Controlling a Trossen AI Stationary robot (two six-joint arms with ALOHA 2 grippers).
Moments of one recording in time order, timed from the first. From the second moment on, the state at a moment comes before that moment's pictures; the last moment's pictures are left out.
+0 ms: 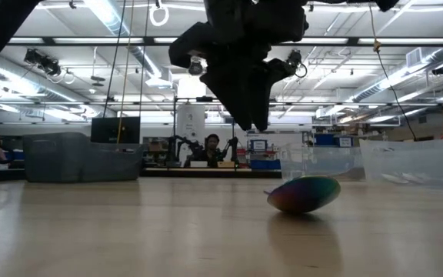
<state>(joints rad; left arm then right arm) -0.13 2.20 1.94 -1.01 0.00 0.59 0.60 0.99 0.90 -0.51 0.61 0.34</state>
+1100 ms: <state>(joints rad) -0.21 2.29 1.94 -0.90 0.09 0.94 0.63 0.99 0.90 -0.85 0.65 0.75</state>
